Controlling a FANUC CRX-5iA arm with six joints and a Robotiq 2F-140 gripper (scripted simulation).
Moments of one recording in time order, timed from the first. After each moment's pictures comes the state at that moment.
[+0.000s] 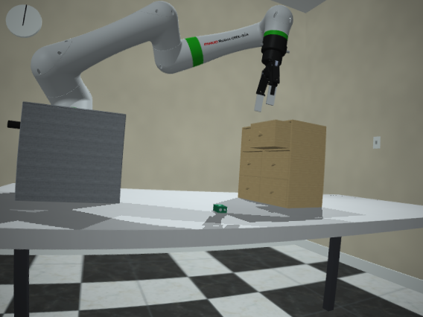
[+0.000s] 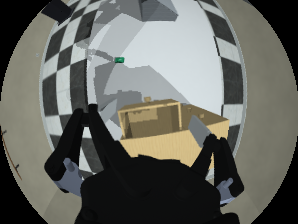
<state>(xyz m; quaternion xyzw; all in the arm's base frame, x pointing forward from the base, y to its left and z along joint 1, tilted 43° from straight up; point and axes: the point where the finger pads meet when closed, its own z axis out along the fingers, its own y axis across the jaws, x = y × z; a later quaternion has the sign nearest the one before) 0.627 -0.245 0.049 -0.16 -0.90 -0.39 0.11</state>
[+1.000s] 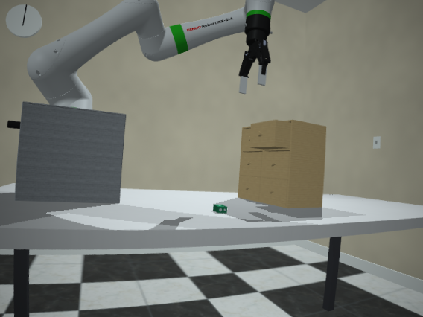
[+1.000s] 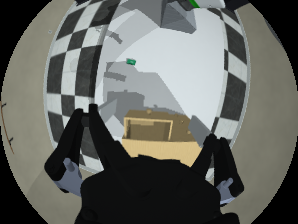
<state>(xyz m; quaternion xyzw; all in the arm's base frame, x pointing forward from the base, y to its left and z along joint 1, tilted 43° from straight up) 0.567 -0.284 0.092 -0.07 -0.92 -0.38 0.04</state>
